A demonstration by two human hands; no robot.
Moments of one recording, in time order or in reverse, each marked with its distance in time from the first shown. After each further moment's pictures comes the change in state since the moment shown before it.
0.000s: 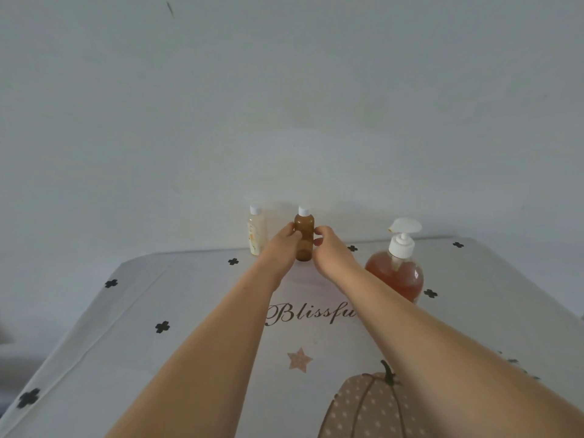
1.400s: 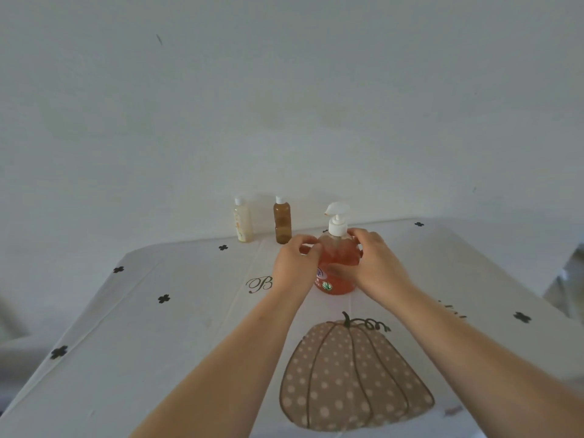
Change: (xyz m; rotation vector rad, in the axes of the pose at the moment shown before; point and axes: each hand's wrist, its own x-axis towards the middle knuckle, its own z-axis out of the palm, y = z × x) left_hand -0.109 0.008 0.069 0.089 0.177 0.121; right_hand -0.107 0.079 -0.074 -0.173 0.212 -0.185
